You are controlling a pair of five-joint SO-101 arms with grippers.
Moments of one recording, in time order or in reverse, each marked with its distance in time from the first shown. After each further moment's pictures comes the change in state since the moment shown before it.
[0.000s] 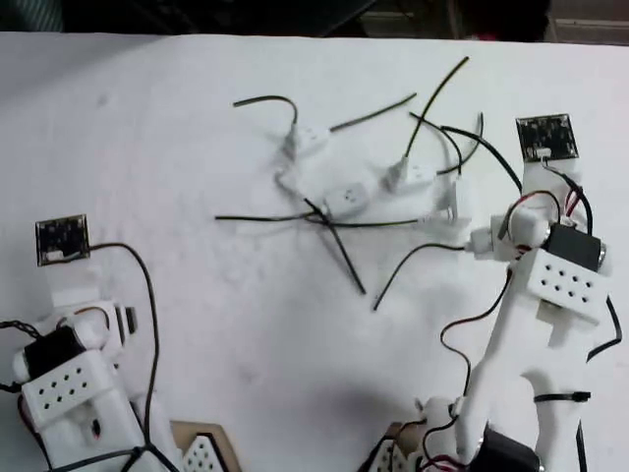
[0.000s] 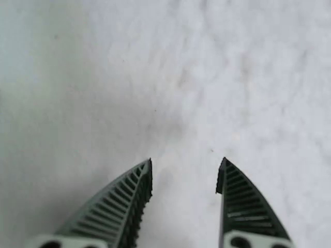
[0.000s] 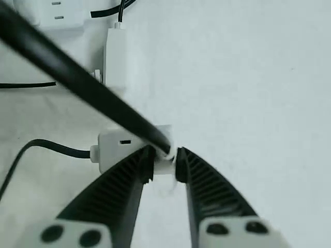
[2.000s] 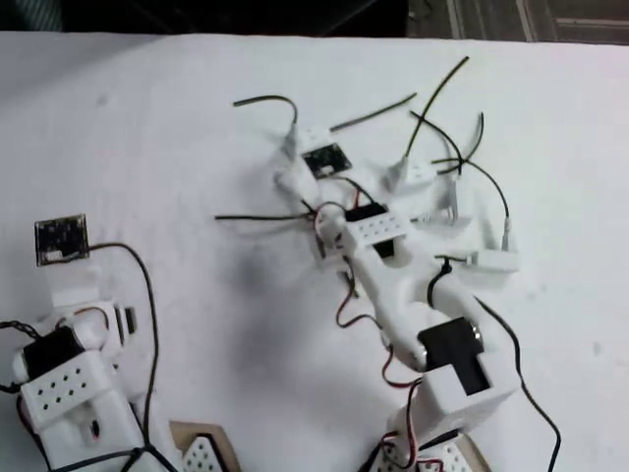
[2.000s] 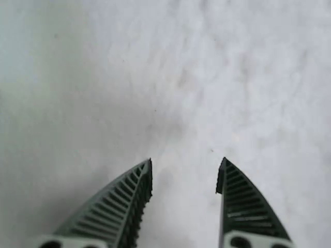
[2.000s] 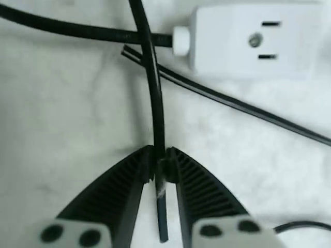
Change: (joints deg) left arm 0.0 0.0 0.0 0.0 0.0; right arm -43.9 34.0 -1.2 -13.1 -22.2
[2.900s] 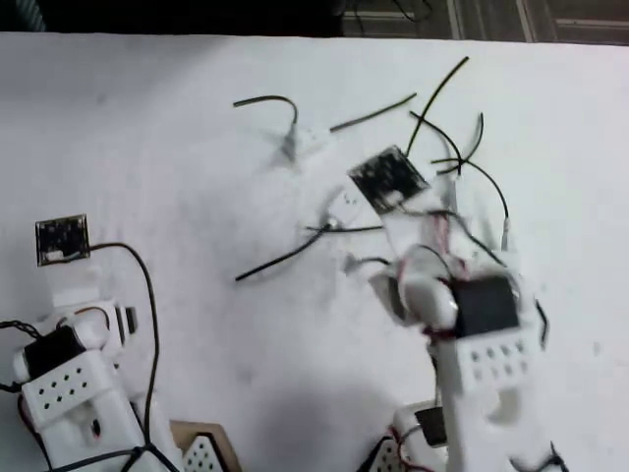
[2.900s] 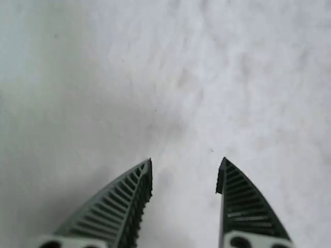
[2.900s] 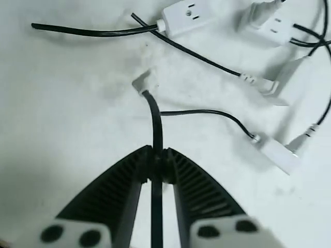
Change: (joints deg) left arm 0.0 0.0 0.0 0.0 0.0; right arm 9.1 -57.1 0.1 42.4 18.2
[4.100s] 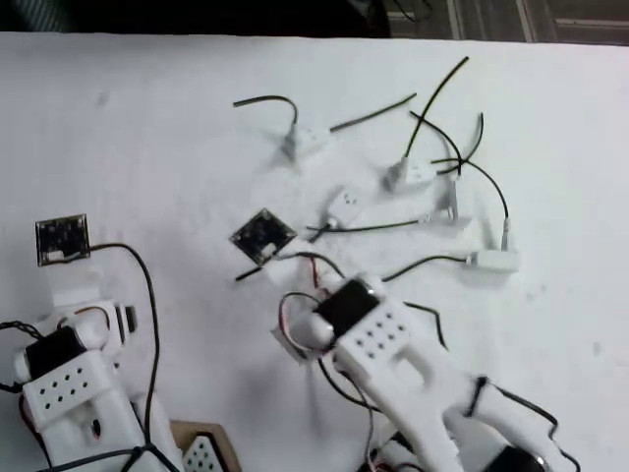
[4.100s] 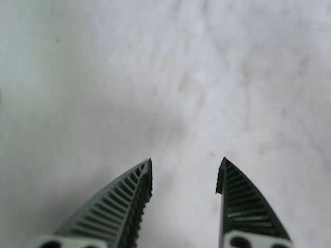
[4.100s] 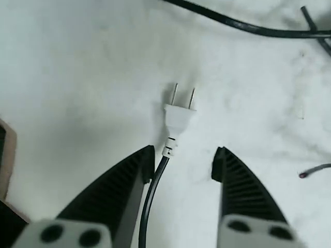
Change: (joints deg) left arm 0.0 0.0 0.7 -1.6 0.0; right arm -32.1 18.0 17.2 -21.6 -19.4
